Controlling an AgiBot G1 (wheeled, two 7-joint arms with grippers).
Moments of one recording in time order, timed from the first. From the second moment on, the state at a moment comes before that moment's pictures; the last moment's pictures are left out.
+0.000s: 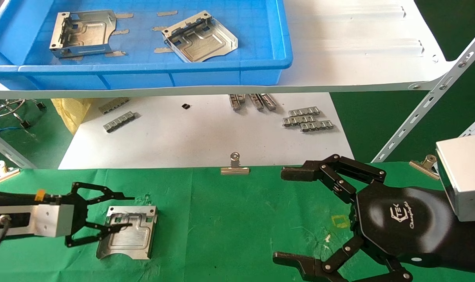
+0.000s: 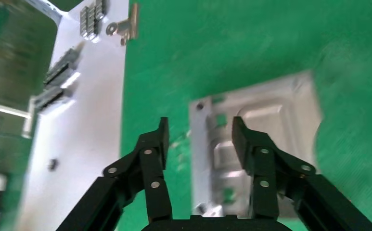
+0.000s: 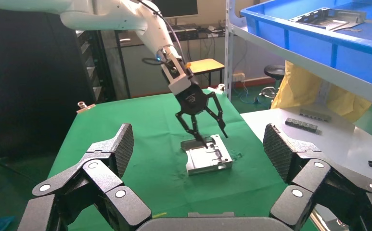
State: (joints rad) left arm -1.53 0.72 0.92 -0.38 0.96 1.52 0.90; right arm 1.09 -0.59 -0.33 1.27 -0.70 -1.48 0.16
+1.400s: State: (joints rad) left arm -1.35 0.67 0.68 -0.70 0.84 1.55 0.39; right arm 1.09 -0.59 -0.33 1.27 -0.70 -1.48 0.16
